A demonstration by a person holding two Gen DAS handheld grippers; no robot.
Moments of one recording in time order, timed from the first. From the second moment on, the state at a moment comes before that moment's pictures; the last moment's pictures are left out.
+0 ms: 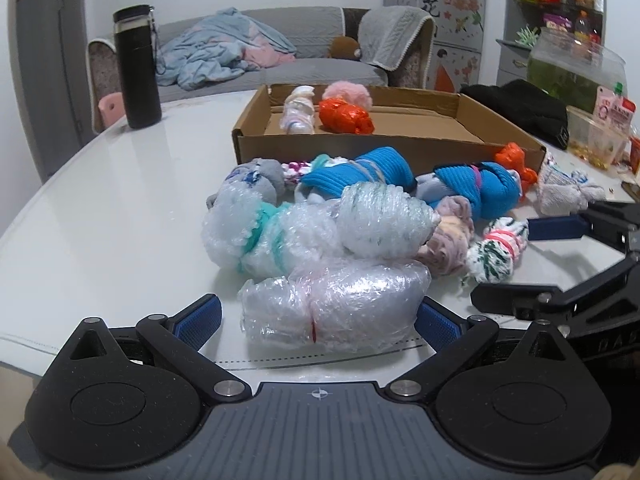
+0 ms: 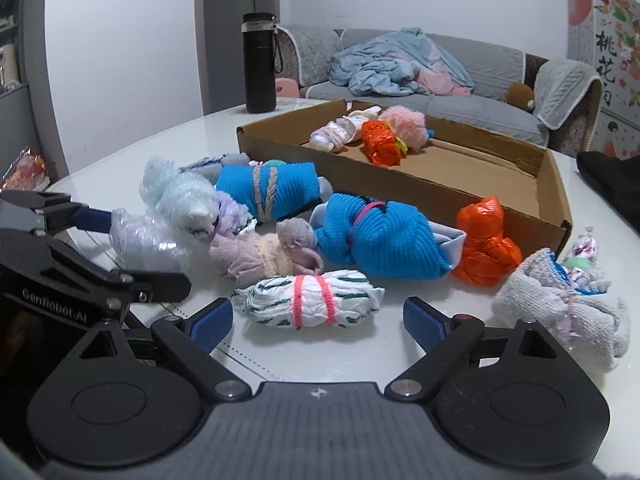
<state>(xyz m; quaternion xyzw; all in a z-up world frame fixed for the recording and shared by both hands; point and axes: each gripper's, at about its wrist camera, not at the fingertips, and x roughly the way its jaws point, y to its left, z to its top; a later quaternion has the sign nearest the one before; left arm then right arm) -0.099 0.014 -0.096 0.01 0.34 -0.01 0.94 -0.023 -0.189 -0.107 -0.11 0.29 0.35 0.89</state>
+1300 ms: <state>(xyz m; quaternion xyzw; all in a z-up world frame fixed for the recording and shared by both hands) -0.134 0.038 -0.062 0.02 0.30 0.01 0.95 -0.032 -0.223 -0.061 -0.10 0.24 0.34 0.90</state>
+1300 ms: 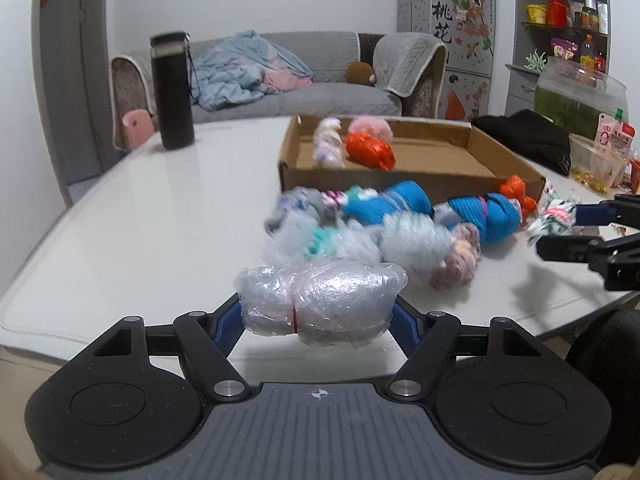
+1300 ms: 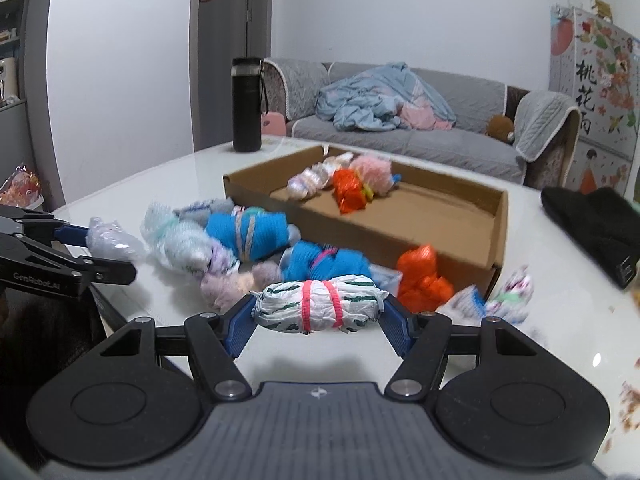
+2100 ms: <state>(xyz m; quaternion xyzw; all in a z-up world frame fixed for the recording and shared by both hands) -0.025 0.071 0.027 0.11 0.26 -0.04 0.96 0.044 -0.193 0.017 -0.16 0.15 0.37 0.90</state>
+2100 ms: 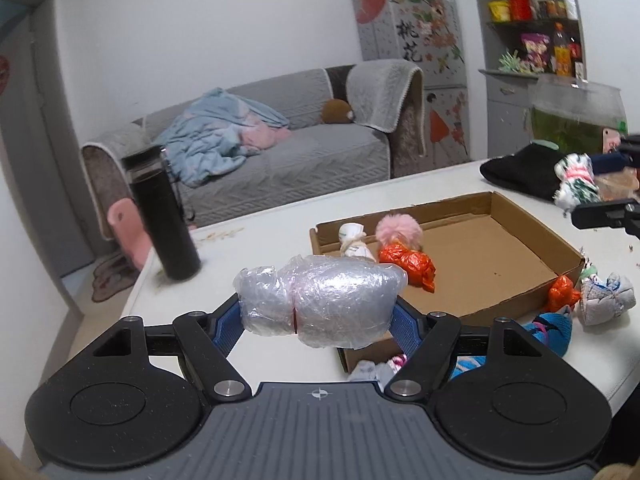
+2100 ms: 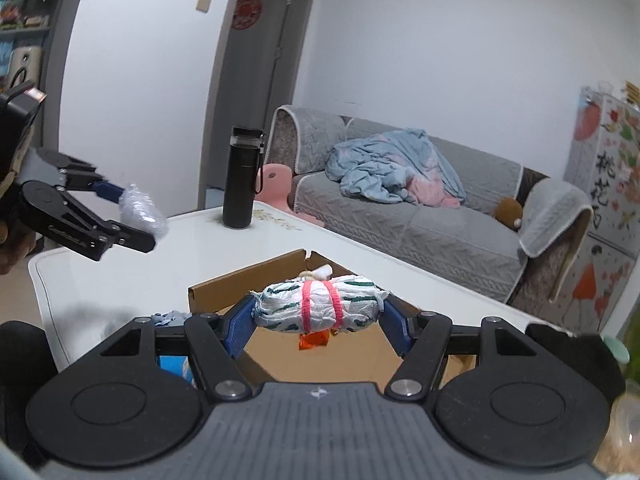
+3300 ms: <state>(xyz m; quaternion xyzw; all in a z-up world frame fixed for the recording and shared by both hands) 0.124 0.033 -0.055 0.22 0.45 -0.22 0.84 0.143 -0.101 -0.050 -0.27 0.31 0.45 0.80</state>
